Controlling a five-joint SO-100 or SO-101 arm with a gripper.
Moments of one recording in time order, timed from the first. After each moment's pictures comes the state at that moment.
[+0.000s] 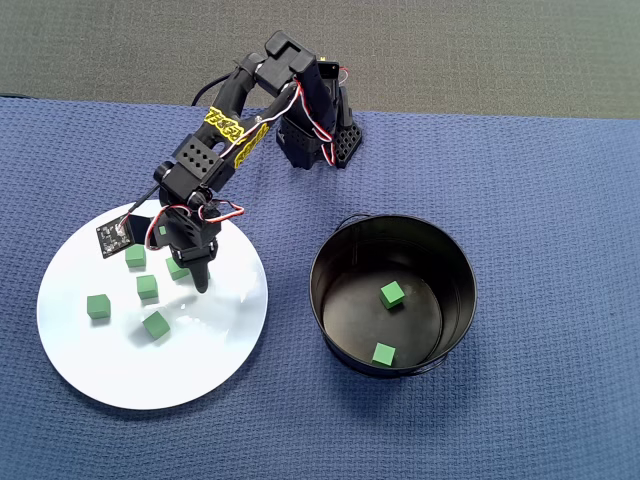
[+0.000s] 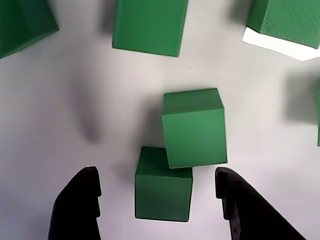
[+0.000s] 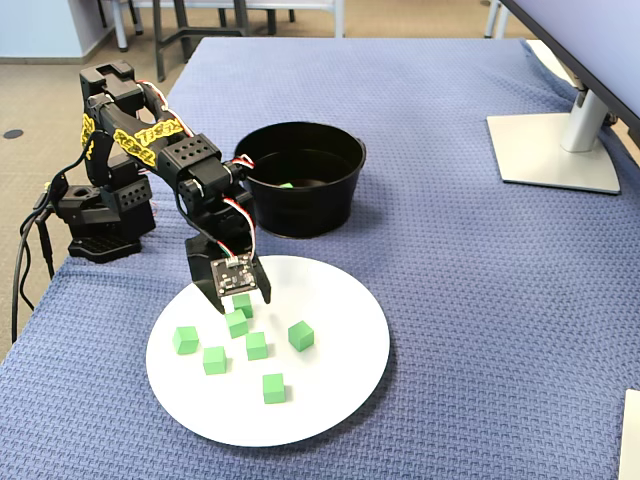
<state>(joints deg) 38.9 72.8 92.7 61.3 -63.6</state>
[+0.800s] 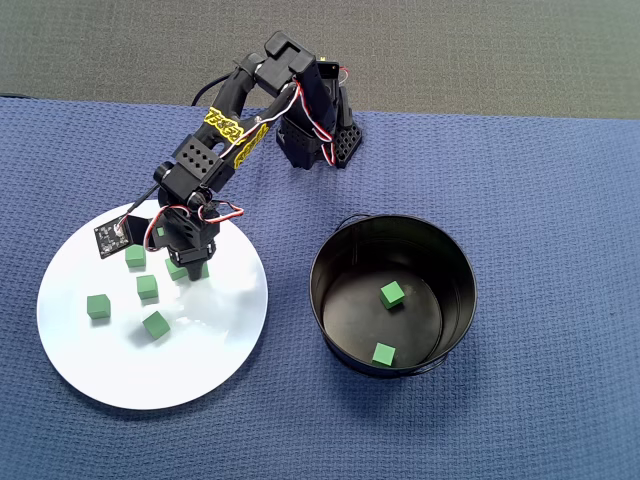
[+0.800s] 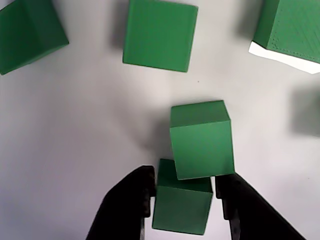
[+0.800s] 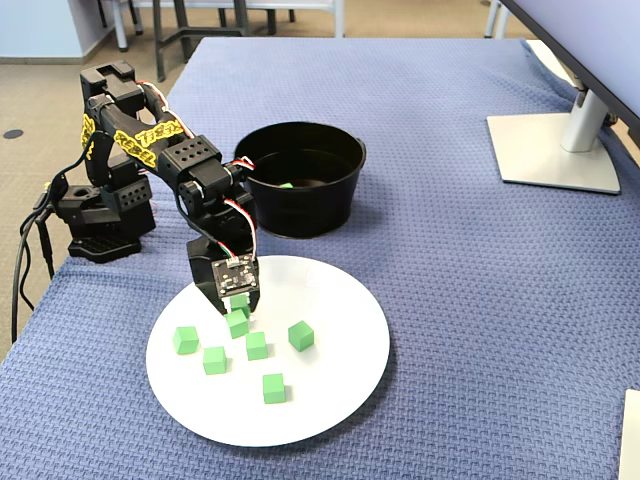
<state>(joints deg) 38.9 72.7 92.7 59.2 -63.6</state>
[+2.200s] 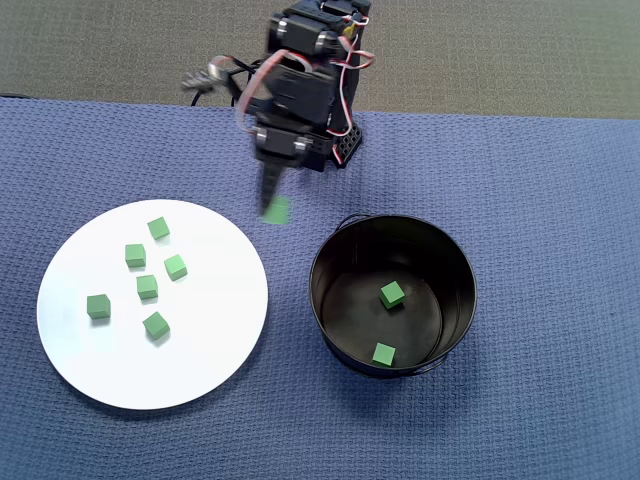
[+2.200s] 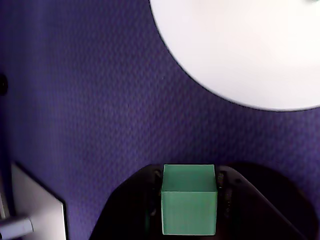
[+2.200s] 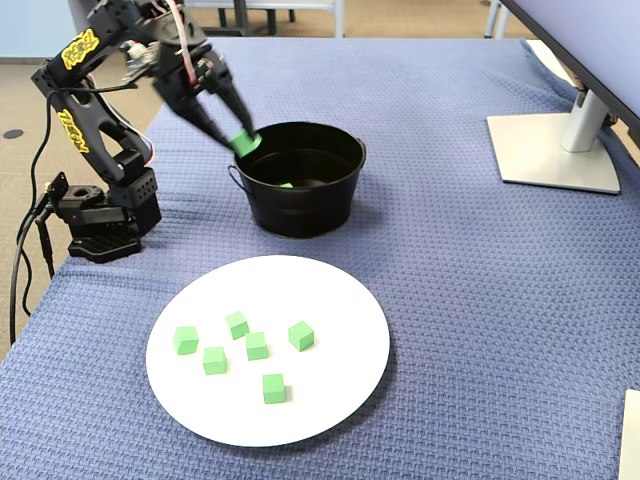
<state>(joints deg) 12.5 122.3 87.3 82.8 -17.1</state>
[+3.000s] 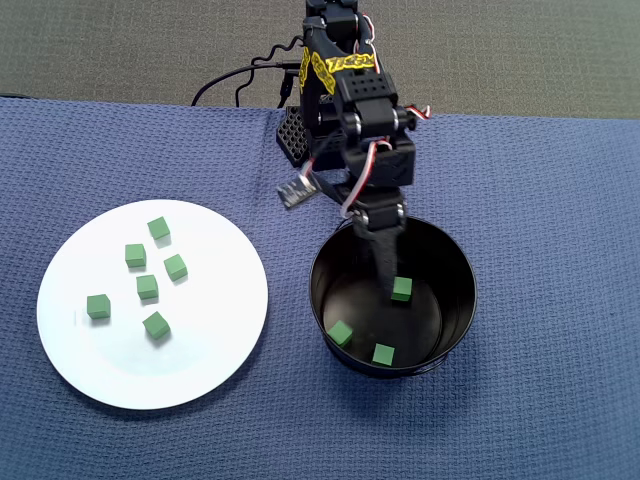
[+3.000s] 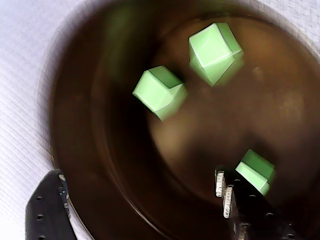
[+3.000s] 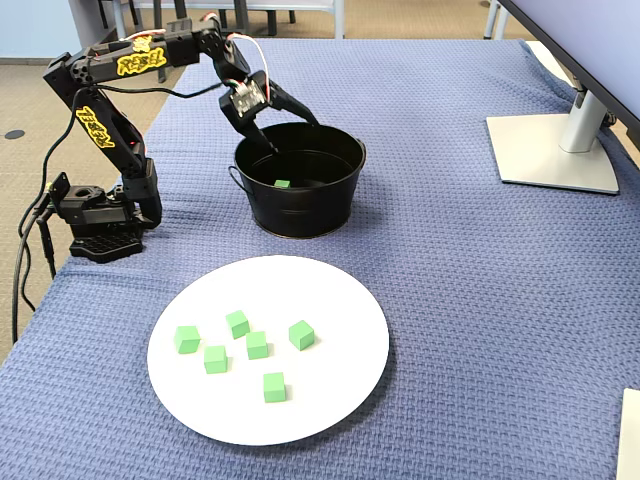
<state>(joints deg) -10.6 114.5 102.9 66.5 -9.3</state>
